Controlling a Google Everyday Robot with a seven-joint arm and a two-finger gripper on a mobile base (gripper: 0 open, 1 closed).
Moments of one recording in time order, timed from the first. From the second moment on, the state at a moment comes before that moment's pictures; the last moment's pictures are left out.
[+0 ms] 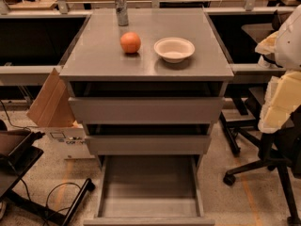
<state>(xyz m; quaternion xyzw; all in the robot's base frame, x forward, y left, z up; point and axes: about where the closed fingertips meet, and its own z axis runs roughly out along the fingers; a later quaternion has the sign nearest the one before) 0.438 -0.217 0.976 -0.60 0.78 -0.03 0.16</state>
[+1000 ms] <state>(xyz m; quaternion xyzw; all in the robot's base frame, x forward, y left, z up) 0.509 -0.184 0.957 -0.60 0.77 0.03 0.24</state>
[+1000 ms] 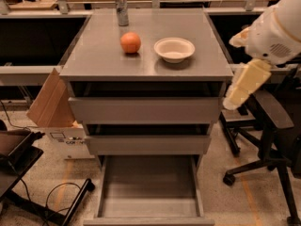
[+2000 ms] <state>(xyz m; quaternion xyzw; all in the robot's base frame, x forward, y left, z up) 0.680 -0.095 0.970 -0.58 0.70 0.05 0.42</state>
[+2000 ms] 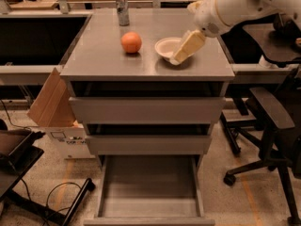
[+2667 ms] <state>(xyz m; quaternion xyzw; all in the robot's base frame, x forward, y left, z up) 0.736 -0.062 0.979 -0.56 0.68 0.08 0.47</state>
